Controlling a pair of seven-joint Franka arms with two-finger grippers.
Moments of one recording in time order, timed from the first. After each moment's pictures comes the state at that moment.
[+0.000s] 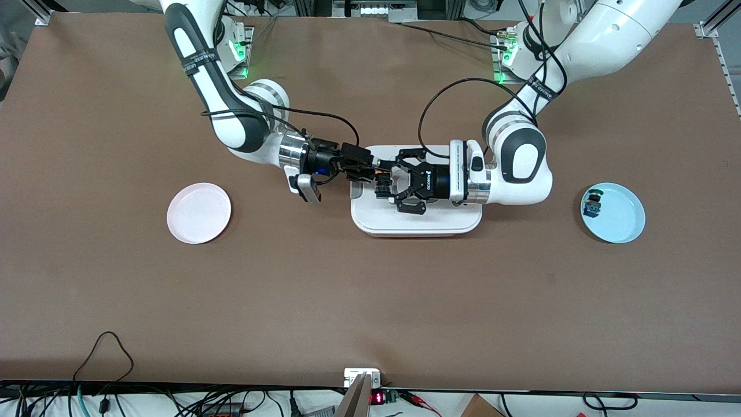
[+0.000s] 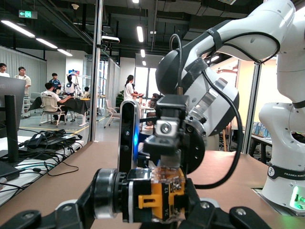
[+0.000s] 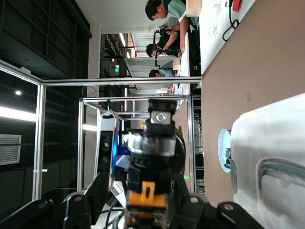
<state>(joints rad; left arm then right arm) 0.14 0.59 -0.65 -1.85 -1.64 2.09 2.34 0.63 0.42 -0.02 -1.92 2.26 2.12 -0.96</state>
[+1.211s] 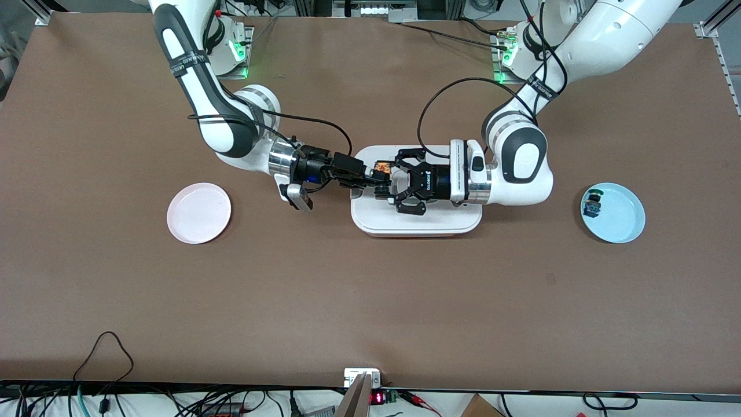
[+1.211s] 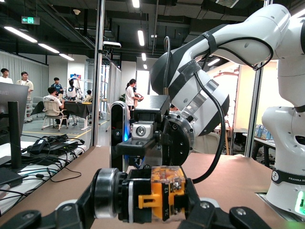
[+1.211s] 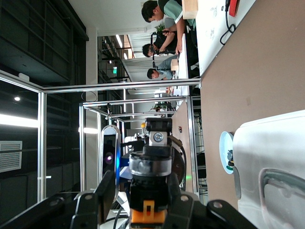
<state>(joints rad) 0.14 0.59 -0.65 -1.83 -1.65 2.09 2.34 0.59 0.42 -0.02 -1.89 2.19 2.12 -0.86</state>
